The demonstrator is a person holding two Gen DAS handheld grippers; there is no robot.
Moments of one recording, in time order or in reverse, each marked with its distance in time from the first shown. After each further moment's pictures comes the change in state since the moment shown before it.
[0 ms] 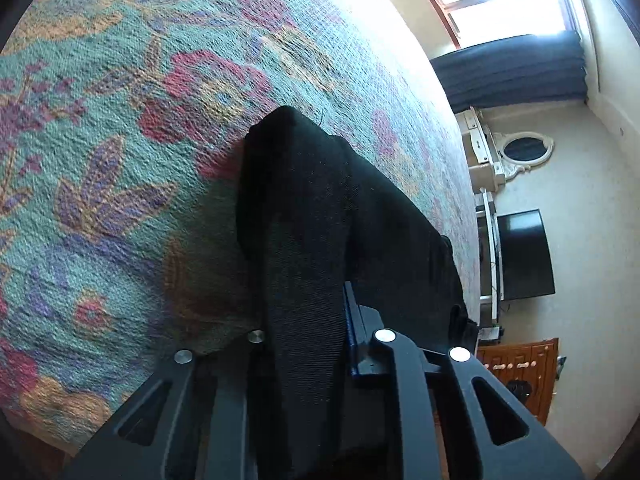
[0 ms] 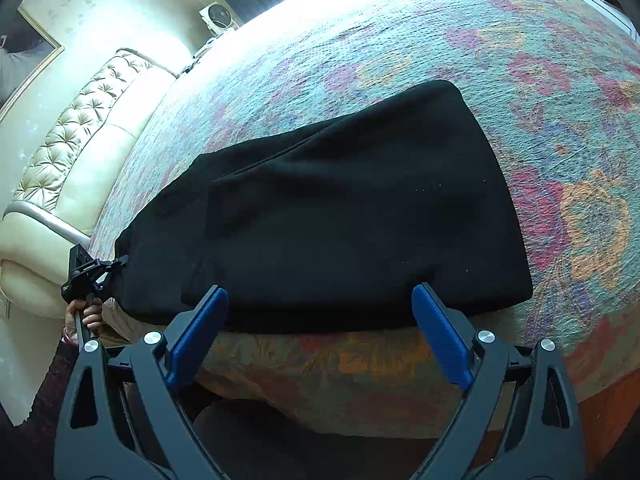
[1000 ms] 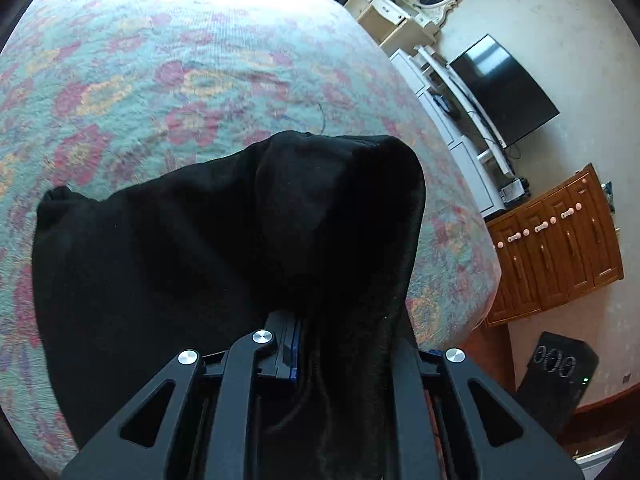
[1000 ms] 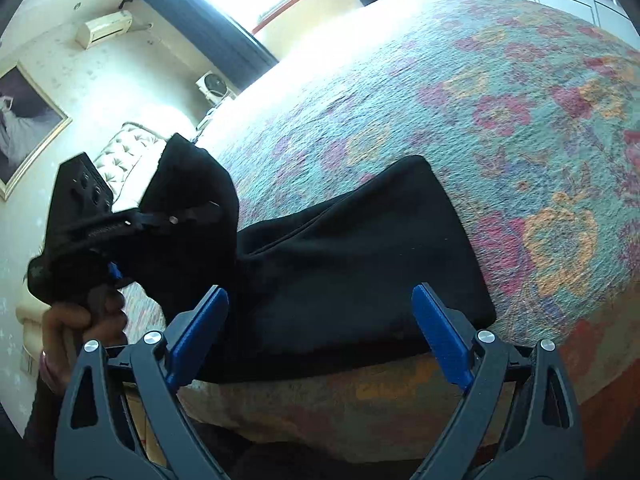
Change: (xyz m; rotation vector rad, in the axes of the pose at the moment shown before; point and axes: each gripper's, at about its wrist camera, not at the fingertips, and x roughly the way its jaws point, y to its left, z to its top) left arm 0.248 -0.360 -0.138 0.579 0.246 0.118; right arm -0.057 -0.020 0.007 0.173 -0.229 0.069
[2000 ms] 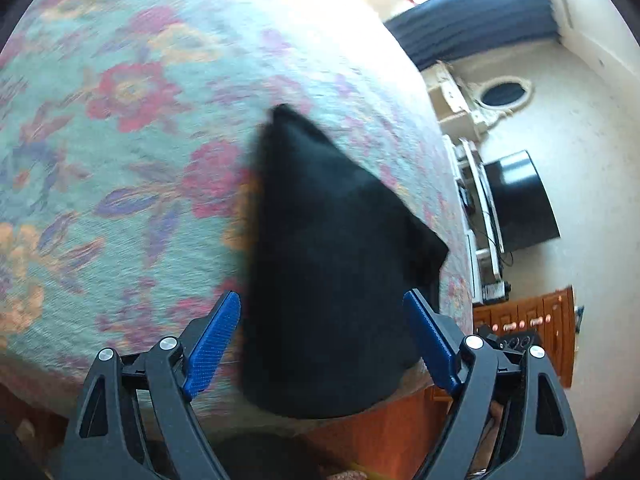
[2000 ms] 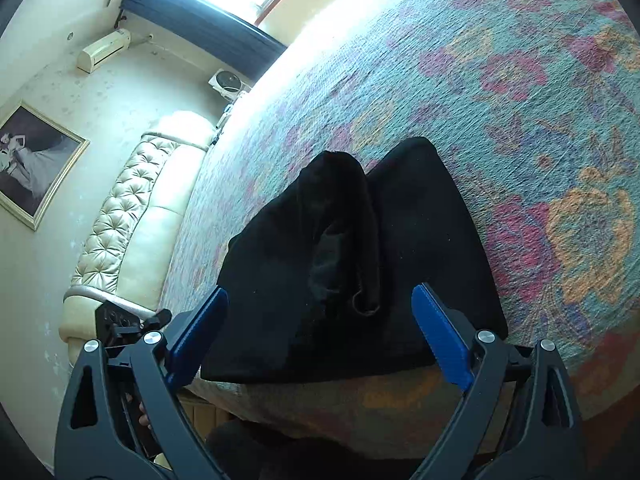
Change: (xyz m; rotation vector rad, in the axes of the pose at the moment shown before) left arm -0.106 0.181 -0.094 -0.471 -0.163 -0.095; right arm 0.031 -0.022 0.020 0.077 0.127 0.144
